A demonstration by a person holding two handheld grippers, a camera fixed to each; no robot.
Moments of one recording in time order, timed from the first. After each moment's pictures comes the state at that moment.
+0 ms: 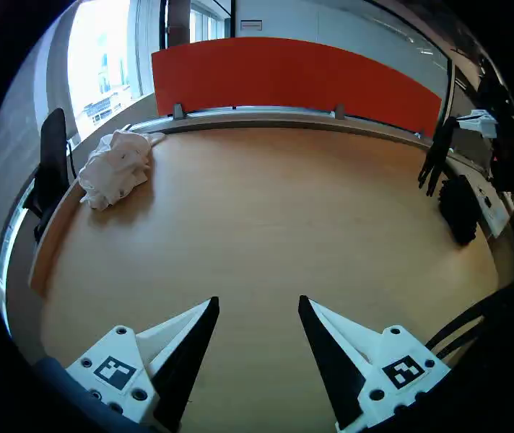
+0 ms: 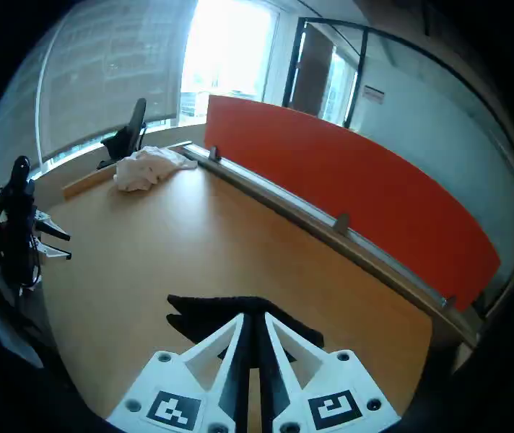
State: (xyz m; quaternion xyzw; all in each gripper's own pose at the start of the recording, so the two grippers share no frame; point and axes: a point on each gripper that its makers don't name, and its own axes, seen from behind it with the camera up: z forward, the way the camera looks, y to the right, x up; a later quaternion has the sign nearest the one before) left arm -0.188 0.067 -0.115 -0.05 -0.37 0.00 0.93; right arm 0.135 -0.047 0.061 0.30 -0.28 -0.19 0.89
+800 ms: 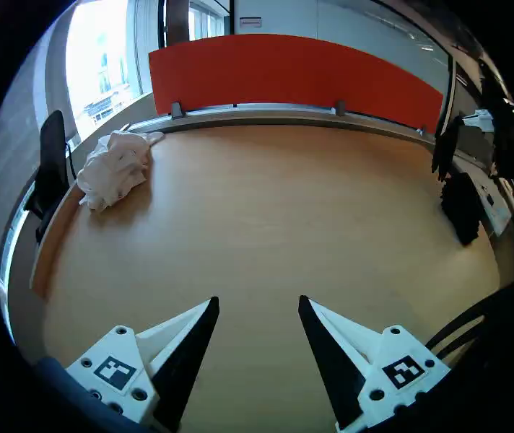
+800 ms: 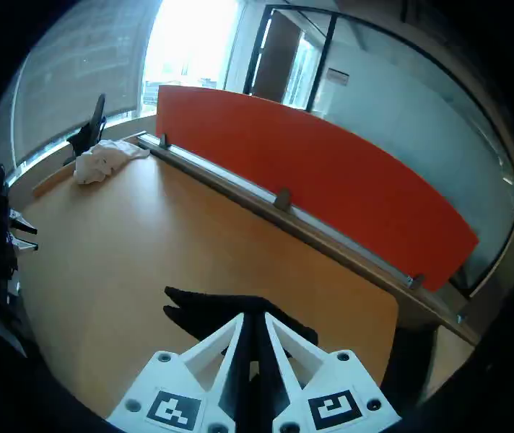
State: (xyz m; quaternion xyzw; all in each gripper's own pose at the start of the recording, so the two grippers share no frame) left arm -0.189 0.075 -0.108 -0.05 -0.38 0.01 0.92; right arm 0.141 0.068 0.108 0.23 -0.31 -0.20 0.90
